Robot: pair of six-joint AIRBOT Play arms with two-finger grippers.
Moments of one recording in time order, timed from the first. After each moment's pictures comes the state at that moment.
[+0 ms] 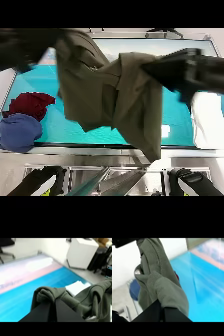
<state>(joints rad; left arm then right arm) -0.21 -0.99 1.68 -2.36 1.12 1.89 0.25 -0.98 1.54 -0.55 1.19 1.06</state>
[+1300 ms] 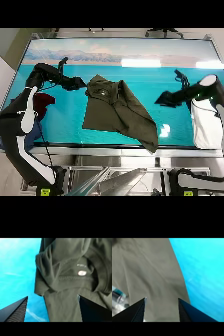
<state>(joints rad) 0.05 -1.90 1.68 -2.25 1.26 2.00 -0.17 -1.43 1.12 -0.88 1.36 1.21</state>
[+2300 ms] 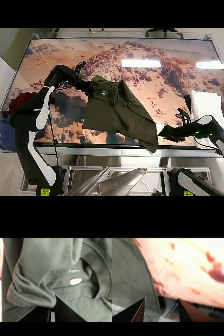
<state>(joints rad) -0.08 -2.02 1.77 -2.24 1.24 2.00 -0.28 -1.17 0.53 -0.99 1.17 1.22</state>
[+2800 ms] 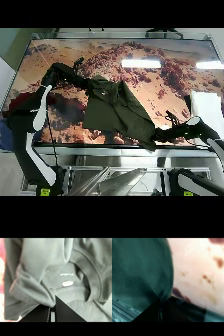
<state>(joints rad) -0.06 -1.97 1.78 -2.25 1.22 2.00 -0.13 -1.27 0.50 -0.87 1.13 1.13</state>
